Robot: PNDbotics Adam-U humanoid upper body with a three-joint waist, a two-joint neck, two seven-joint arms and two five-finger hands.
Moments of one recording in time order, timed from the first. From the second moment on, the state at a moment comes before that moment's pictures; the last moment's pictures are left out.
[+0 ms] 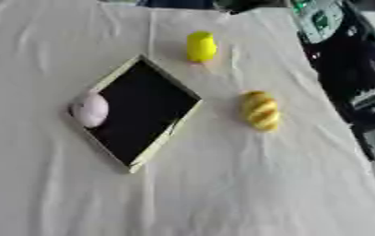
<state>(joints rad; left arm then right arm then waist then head) -0.91 0.71 -0.05 -1.33 0.30 -0.01 0.27 -1.15 -0.56 0.18 -1.00 0.49 -0.16 0.56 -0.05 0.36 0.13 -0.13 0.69</state>
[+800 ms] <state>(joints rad) -0.91 0.71 -0.05 -1.33 0.31 0.00 0.28 -1.15 -0.56 0.20 -1.01 0.62 -0.18 0.68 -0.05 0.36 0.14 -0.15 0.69</state>
